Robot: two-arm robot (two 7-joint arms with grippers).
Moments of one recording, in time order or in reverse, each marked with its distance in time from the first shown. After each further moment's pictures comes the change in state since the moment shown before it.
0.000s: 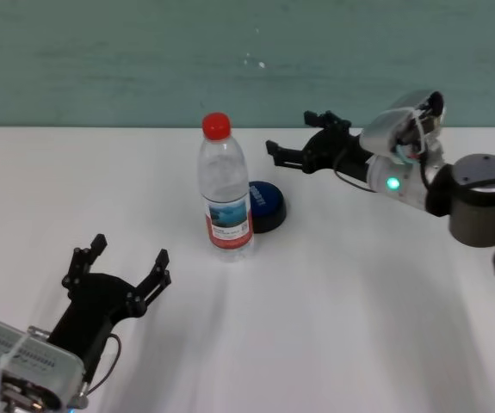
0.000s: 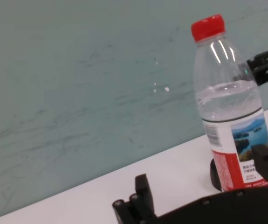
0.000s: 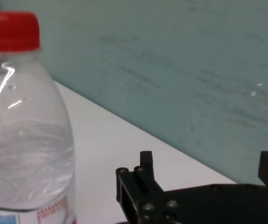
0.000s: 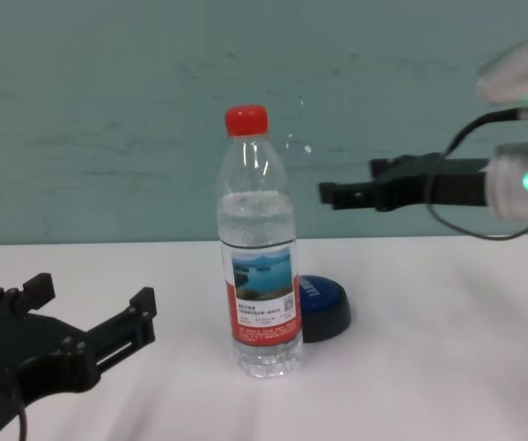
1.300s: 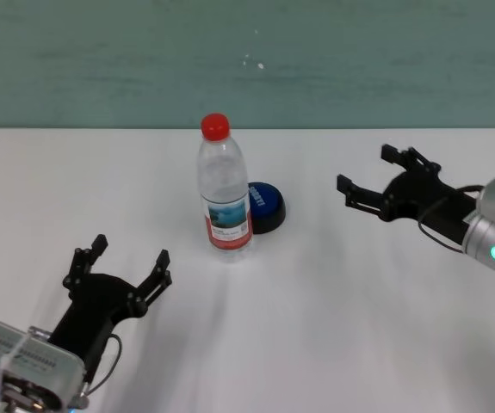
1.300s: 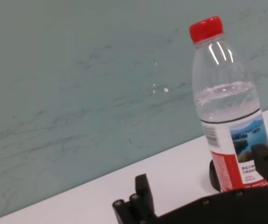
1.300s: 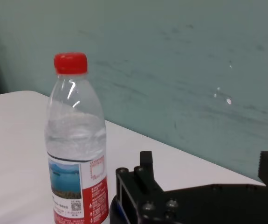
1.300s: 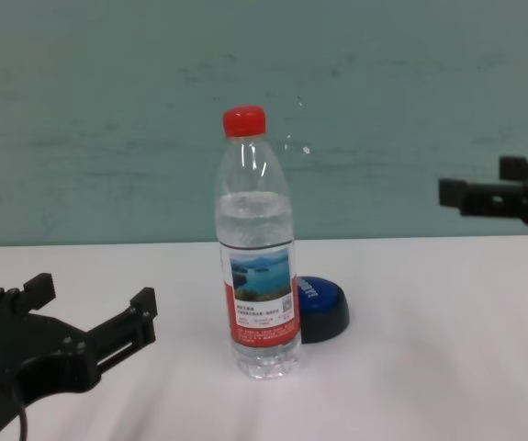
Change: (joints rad) left arm 0.000 0.000 0.000 0.000 0.000 0.000 0.000; right arm -0.445 0.262 0.170 -0.574 0.190 0.066 -0.130
